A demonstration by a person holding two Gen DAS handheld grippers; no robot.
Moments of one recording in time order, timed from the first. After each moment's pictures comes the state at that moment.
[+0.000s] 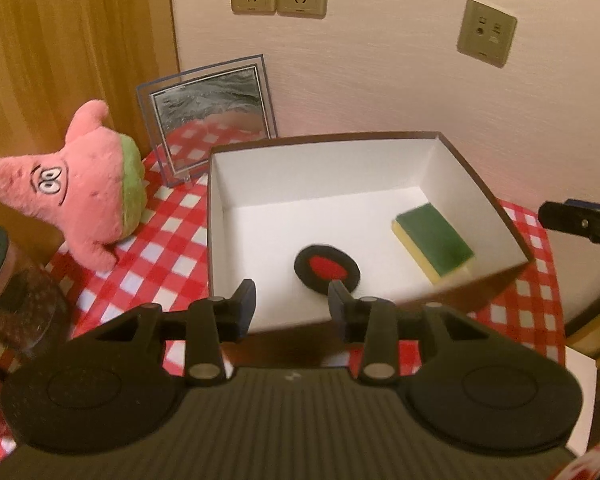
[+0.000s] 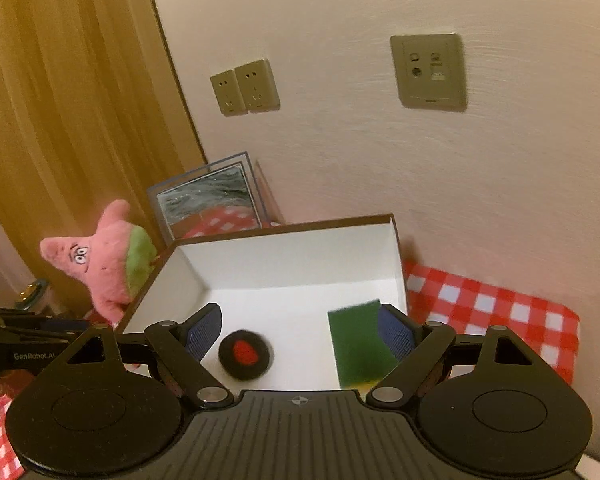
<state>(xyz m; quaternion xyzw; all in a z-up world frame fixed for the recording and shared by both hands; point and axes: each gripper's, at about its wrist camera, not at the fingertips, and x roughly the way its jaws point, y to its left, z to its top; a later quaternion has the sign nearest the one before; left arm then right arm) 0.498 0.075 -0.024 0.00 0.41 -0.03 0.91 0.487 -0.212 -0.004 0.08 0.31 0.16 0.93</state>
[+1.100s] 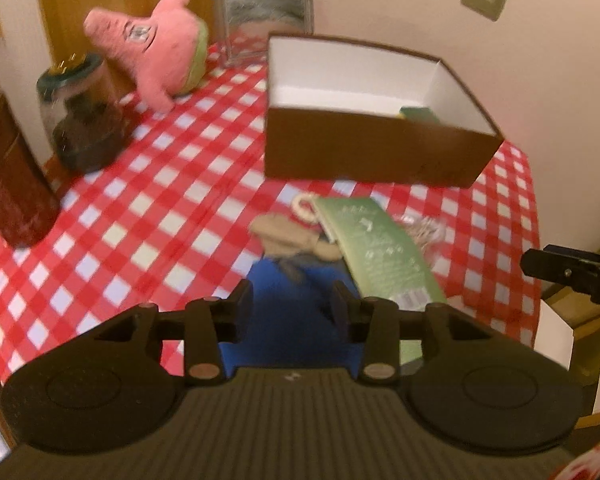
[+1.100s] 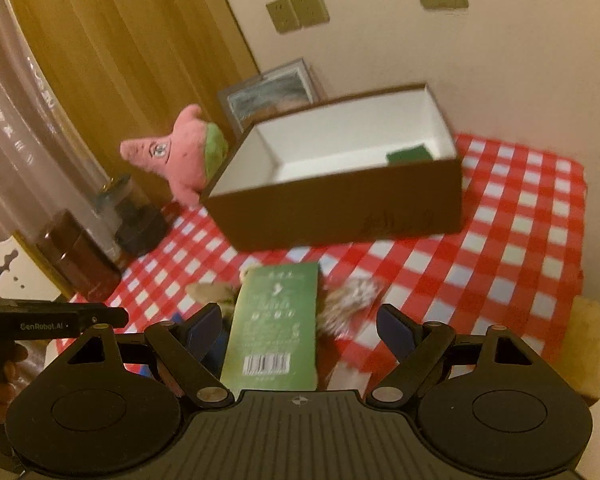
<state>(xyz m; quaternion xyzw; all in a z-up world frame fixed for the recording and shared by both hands) 0.307 0.103 -0.055 -0.07 0.46 0.01 0.88 0.314 -0.178 -0.049 0.11 0.40 0.21 0.89</state>
